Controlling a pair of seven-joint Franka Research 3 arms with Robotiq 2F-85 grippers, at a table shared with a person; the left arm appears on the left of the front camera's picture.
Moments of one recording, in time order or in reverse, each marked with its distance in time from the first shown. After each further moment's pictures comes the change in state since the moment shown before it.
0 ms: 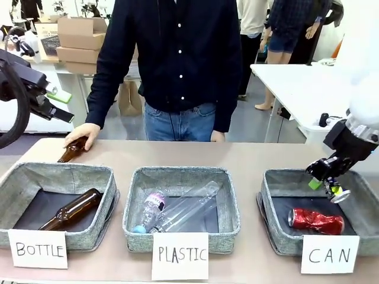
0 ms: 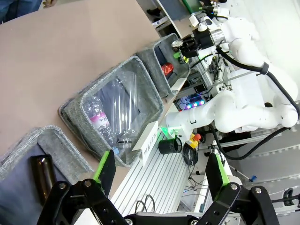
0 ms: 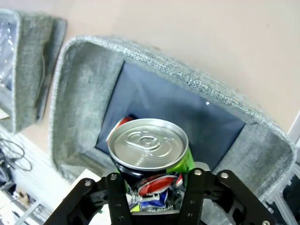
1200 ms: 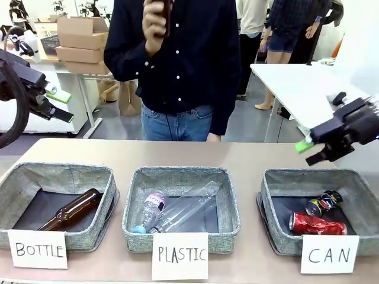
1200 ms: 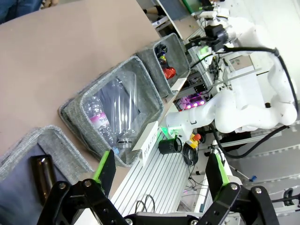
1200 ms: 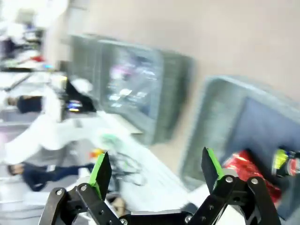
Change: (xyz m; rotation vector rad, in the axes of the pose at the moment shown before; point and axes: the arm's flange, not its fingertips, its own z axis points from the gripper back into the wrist) left arm 0.000 0.000 0.000 0.000 0.000 0.000; right arm -0.008 0.005 0.052 0.687 -0.256 -0.181
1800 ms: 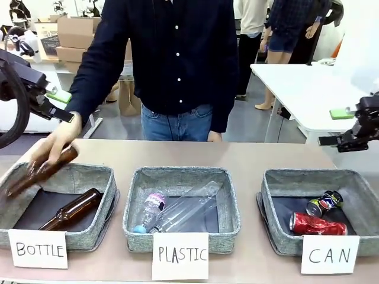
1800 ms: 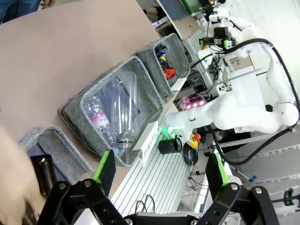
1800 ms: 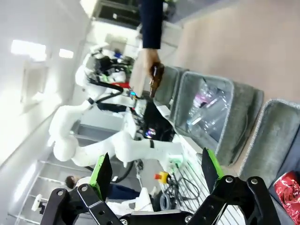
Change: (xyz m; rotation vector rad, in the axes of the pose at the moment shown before) left arm 0.000 0.000 0.000 0.000 0.000 0.000; right arm -0.024 -0.017 0.030 0.363 -0.180 -0.036
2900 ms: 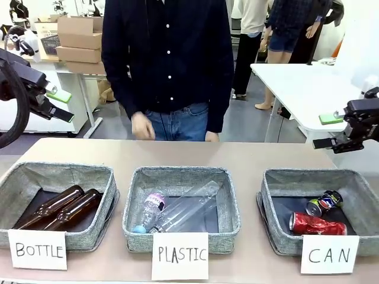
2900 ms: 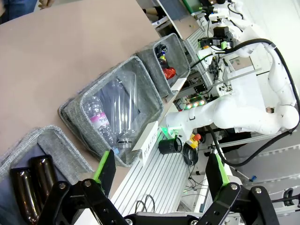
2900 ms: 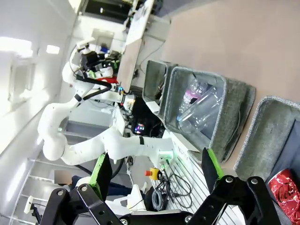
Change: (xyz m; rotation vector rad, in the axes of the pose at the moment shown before) left arm 0.000 0.000 0.000 0.000 0.000 0.000; right arm 0.002 0.004 -0.005 -0.050 0.018 0.011
